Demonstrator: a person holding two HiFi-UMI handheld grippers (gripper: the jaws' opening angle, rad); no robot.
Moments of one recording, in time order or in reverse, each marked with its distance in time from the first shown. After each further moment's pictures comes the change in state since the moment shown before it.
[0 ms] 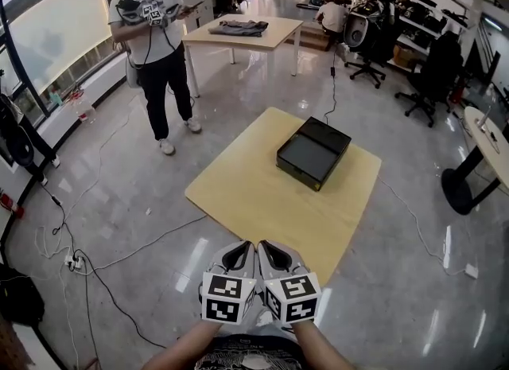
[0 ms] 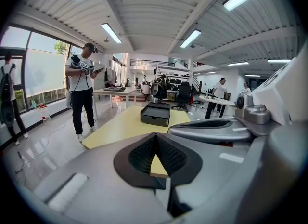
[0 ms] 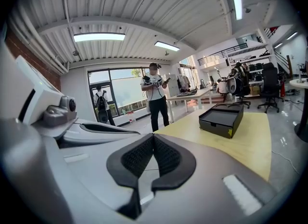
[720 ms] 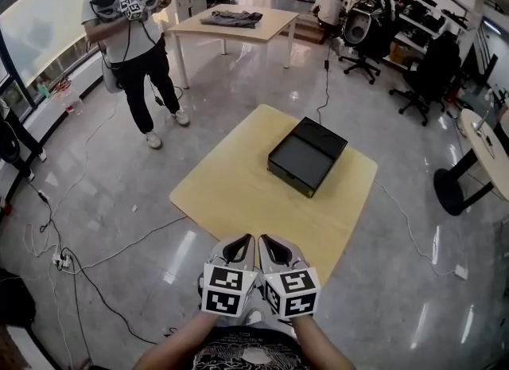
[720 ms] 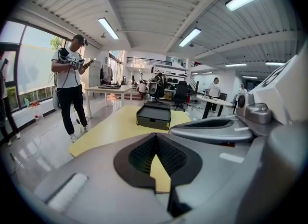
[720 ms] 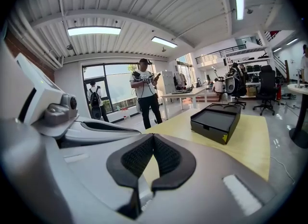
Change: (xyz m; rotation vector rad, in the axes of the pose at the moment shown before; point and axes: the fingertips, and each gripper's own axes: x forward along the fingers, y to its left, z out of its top) left arm 0.153 0.070 0.040 -0.004 0.007 -0.053; right arm 0.135 -0.098 0.030 -0.019 0.040 -0.053
